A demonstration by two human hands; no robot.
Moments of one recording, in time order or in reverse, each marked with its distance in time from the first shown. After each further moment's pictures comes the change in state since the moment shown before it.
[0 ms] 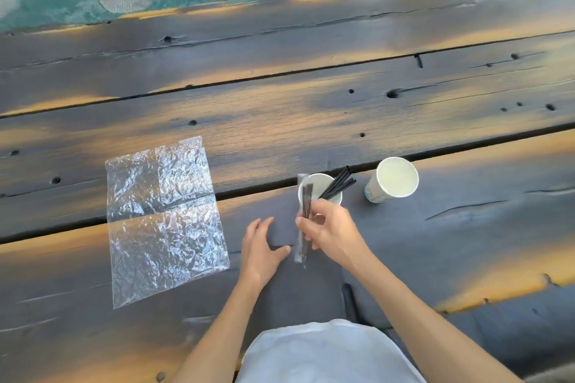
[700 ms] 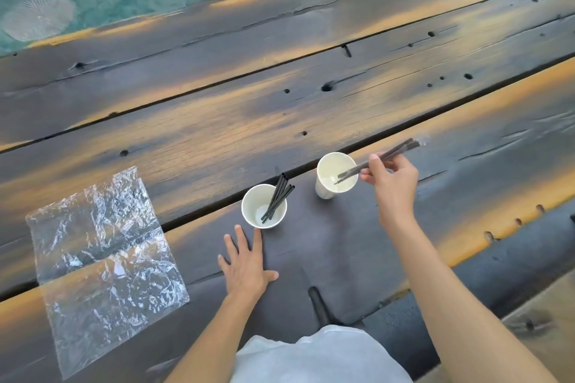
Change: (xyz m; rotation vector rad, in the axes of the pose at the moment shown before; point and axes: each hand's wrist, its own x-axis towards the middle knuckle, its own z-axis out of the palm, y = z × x) left_hand 0.011 0.033 0.057 0.723 -0.234 0.074; right_hand 0.007 0.046 -0.156 0.440 0.916 0.102
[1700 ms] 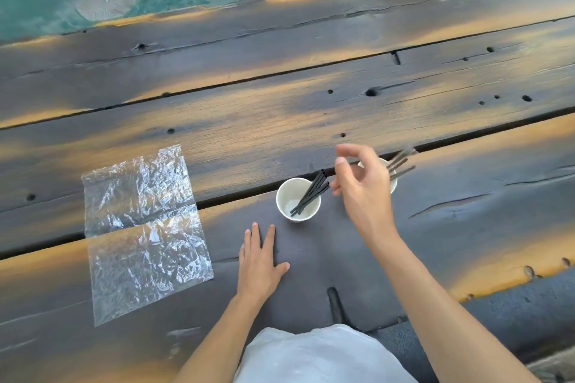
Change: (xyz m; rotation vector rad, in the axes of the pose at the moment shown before) left_hand -0.022 -0.027 0.003 -0.238 0.141 0.022; right_hand -0.078 -0.042 0.064 -0.123 -0.439 -0.252
